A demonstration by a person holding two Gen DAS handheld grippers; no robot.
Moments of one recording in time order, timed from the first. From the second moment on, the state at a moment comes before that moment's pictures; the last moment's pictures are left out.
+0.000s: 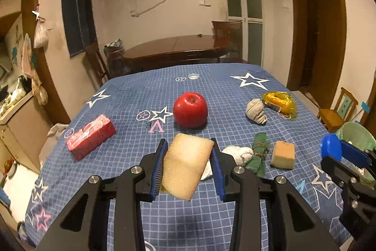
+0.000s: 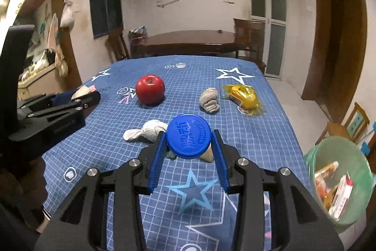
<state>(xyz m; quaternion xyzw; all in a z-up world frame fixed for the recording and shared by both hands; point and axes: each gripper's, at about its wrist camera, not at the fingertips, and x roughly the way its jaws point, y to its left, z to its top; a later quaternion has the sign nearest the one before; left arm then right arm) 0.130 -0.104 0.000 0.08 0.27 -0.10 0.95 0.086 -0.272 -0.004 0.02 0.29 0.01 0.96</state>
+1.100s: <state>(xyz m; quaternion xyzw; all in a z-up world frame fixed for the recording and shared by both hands) 0.120 -0.191 -0.017 0.14 0.27 -0.16 0.94 0.046 -0.341 -0.019 0.07 0.28 -0.06 0.96</state>
